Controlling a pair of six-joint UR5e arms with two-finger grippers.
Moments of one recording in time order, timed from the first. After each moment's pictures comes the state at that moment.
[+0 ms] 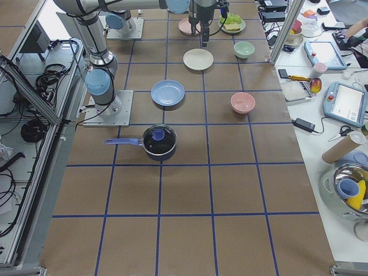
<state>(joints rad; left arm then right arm) -1.63 -1.90 -2.03 -0.79 1.80 -0.07 1.56 -1.54 1.47 -1.55 -1.57 -0.04</state>
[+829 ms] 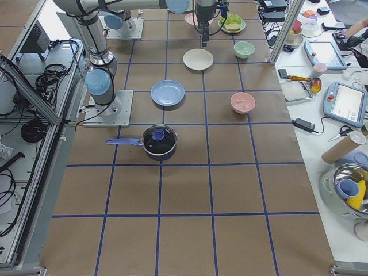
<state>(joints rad) -1.69 -1.88 -1.78 -1.09 1.81 -0.08 1.56 -1.54 1.47 -1.55 -1.57 -0.04</state>
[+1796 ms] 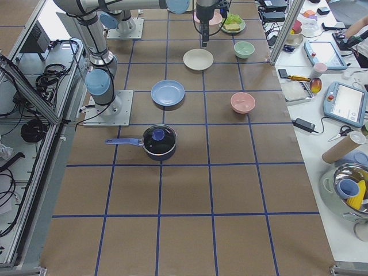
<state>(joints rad) -1.94 -1.98 -1.43 -1.34 1.79 -0.09 1.56 -1.54 1.47 -1.55 -1.56 -0.04</state>
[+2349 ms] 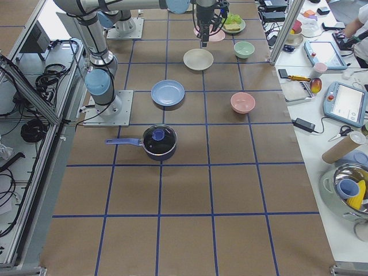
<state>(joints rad) -2.09 -2.04 -1.39 -1.31 1.76 0.06 1.56 -1.53 1.47 -1.55 -1.57 -0.05</state>
